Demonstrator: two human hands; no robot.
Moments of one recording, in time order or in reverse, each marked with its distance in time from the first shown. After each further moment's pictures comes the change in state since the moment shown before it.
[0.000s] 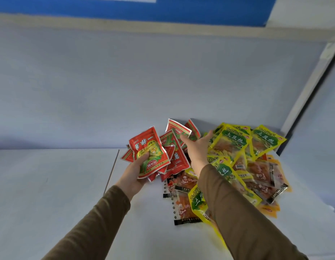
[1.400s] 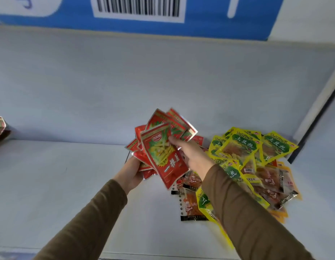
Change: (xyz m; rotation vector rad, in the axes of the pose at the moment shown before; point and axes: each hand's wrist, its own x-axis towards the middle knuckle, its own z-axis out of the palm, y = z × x) left_hand -0.026 0.024 -0.020 0.136 -0.075 0.103; right_hand -0.042 -0.030 0.025 0.064 -0.606 0.237
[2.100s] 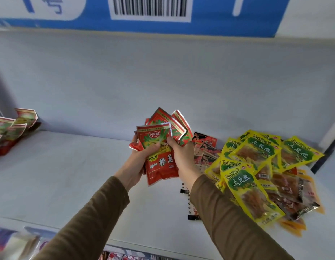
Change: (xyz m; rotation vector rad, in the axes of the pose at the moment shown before) left_hand -0.034 0.022 0.000 0.073 0.103 0.173; right_hand -0.007 0.030 0.059 0.015 0.158 -0.184
